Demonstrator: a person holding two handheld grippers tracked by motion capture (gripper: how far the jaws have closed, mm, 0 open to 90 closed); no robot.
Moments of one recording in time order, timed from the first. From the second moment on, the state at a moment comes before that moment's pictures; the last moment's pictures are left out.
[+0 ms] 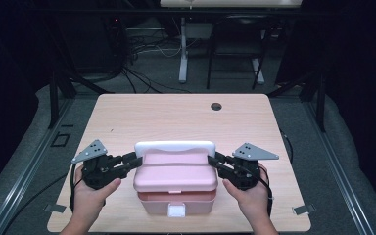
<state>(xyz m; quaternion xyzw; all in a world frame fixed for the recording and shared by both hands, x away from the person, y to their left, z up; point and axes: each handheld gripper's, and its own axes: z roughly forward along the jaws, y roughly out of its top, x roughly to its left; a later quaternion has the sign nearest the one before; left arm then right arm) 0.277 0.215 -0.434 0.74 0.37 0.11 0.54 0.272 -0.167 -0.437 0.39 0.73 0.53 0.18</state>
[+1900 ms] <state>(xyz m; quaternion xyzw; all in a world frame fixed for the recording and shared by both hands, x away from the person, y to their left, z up) 0.238 0.213 -0.452 0.73 0.37 0.16 0.54 0.268 -0.183 -0.433 0.41 0.71 0.54 0.21</state>
